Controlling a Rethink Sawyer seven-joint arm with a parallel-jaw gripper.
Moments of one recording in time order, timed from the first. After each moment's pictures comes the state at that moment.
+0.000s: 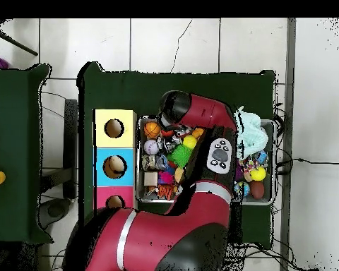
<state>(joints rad) -0.11 -0.10 -0.28 0.96 0.18 0.94 2.65</state>
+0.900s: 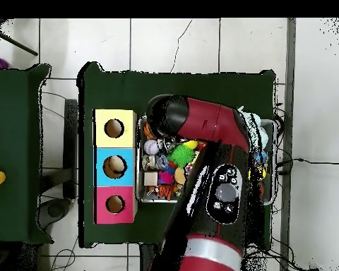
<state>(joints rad) -0.07 -0.48 -0.28 1.23 0.07 0.90 2.65</state>
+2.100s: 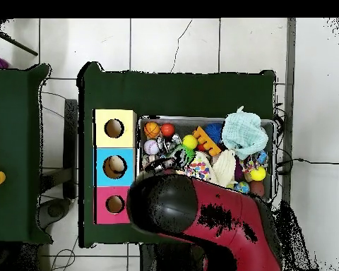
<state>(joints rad) -0.11 -1.09 -0.19 1.76 0.06 0.91 2.48</state>
